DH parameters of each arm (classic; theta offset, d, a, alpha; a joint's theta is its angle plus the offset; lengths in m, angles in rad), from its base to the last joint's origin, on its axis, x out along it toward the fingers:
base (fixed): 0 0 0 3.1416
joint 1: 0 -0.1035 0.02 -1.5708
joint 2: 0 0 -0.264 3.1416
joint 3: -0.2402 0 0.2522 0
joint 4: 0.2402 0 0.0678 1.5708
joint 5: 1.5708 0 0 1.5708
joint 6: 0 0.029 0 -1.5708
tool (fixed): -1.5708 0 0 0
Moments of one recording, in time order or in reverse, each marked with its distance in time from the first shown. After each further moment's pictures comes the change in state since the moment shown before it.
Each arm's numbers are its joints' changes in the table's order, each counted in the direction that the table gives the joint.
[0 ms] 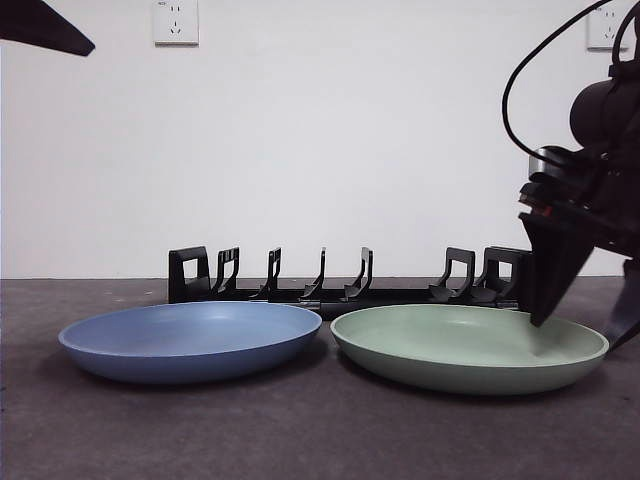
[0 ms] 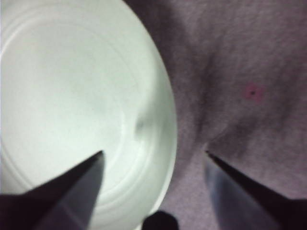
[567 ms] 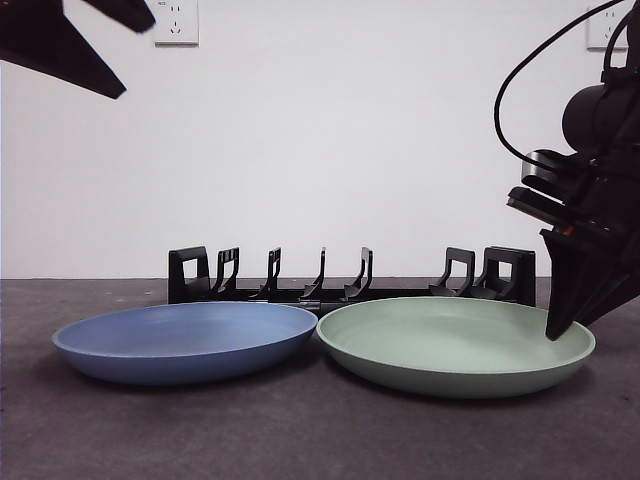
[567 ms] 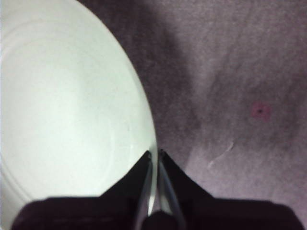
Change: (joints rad) left arm 0.171 -0.082 0.000 -0.005 0.206 0.170; right arm -0.007 -0.016 -0.006 -0.040 0.004 0.030
